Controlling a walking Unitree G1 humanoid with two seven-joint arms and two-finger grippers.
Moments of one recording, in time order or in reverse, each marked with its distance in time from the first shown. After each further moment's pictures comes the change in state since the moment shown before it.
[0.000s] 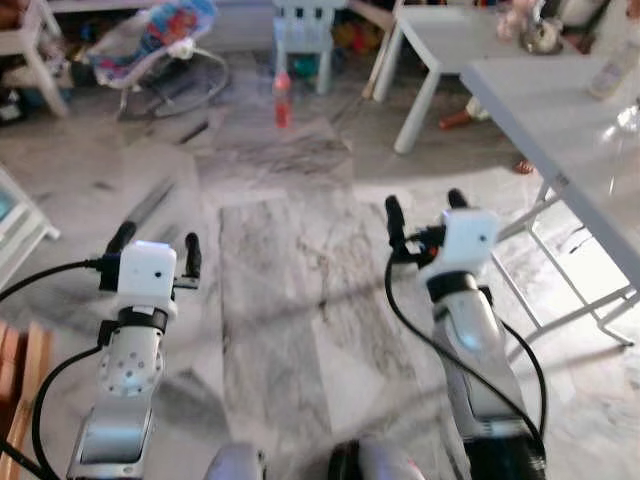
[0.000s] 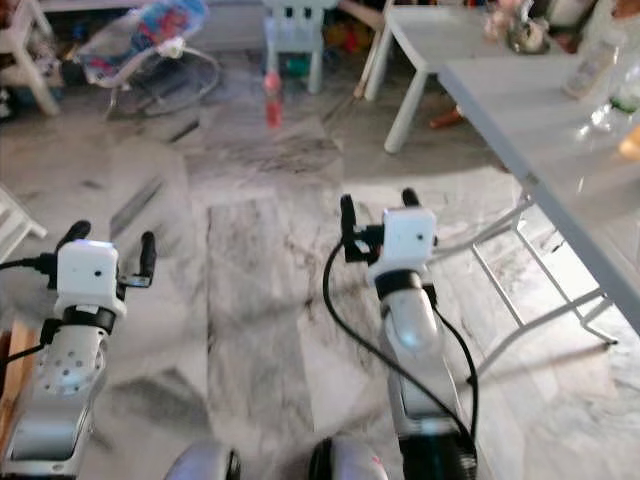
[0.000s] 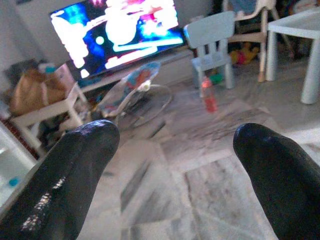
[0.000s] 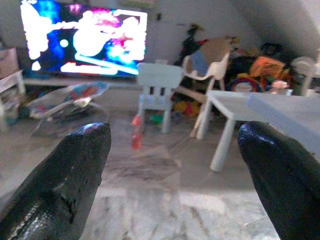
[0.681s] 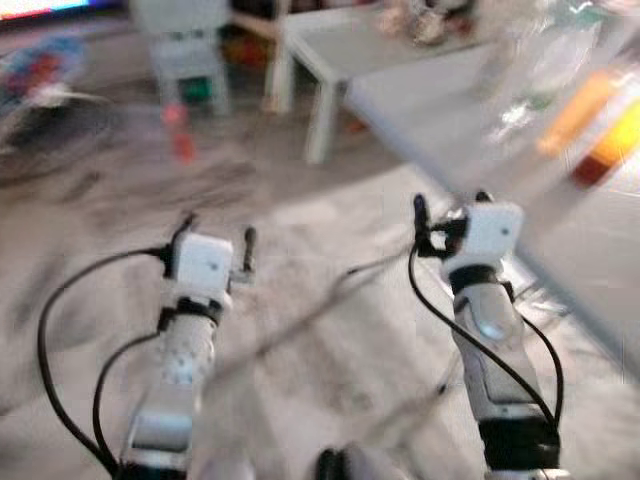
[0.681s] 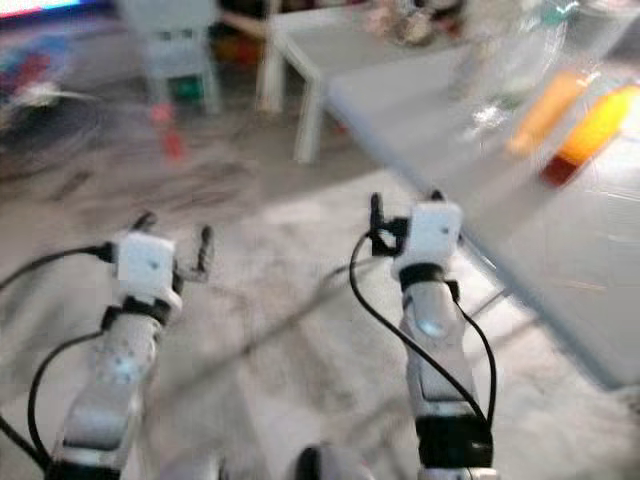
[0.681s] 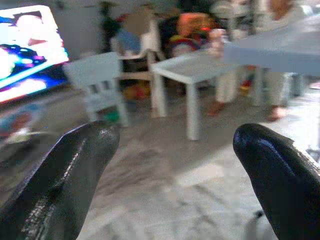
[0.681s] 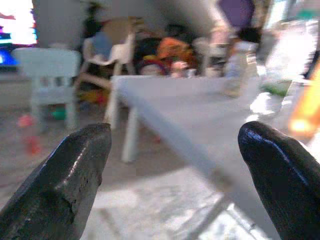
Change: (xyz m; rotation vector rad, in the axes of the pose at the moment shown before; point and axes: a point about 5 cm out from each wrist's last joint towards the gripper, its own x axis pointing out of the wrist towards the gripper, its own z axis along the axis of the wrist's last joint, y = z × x) left arm 0.004 -0.048 0.018 -0.109 -0.037 -0.124; right arm 0.012 -0.021 -0.010 -0.011 0.054 -0.078
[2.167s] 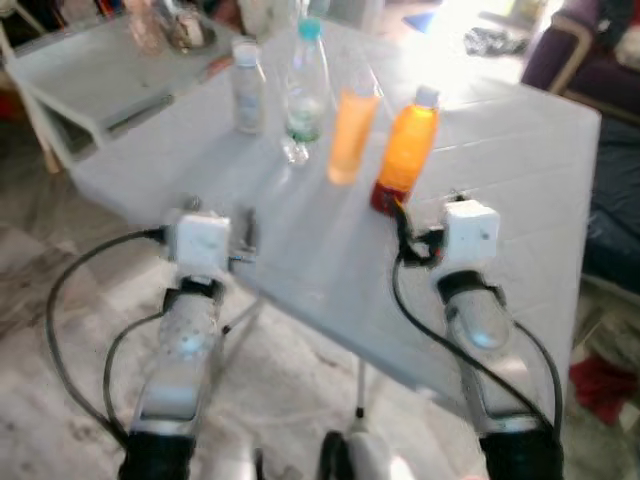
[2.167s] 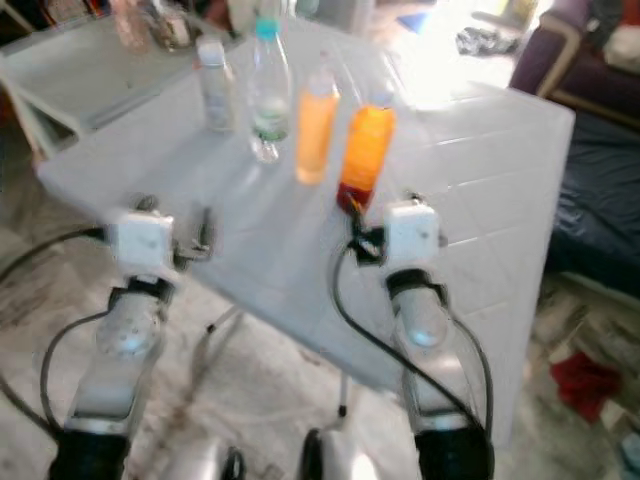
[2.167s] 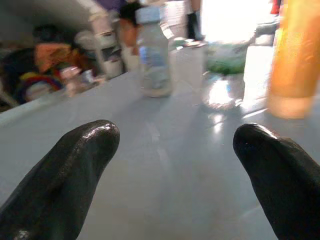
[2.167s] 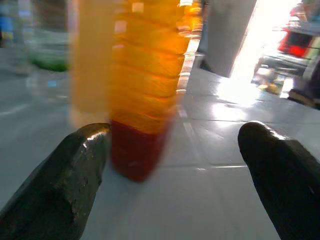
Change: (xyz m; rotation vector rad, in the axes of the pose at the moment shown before) left arm 0.026 -0.001 0.011 -0.058 -0.061 -0.005; right arm -0.010 0.011 0.000 -0.070 0.034 0.069
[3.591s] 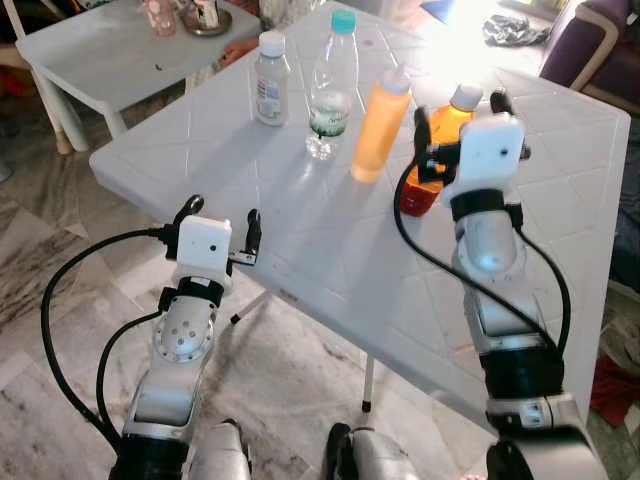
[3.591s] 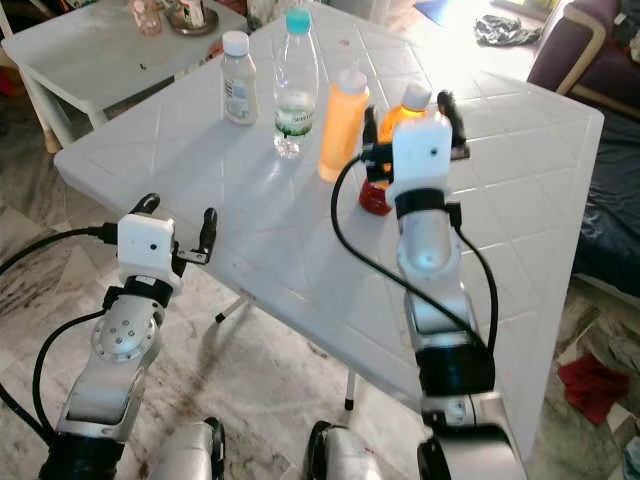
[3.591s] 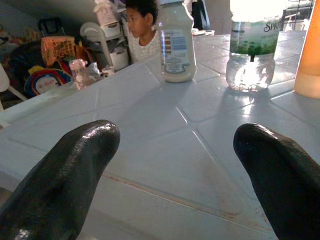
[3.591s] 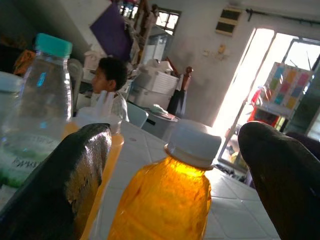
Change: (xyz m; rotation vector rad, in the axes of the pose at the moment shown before) left arm -0.005 0.002 -0.001 0.025 0.000 -0.019; right arm 0.061 -0.016 0.073 -0.162 -0.296 -0.093
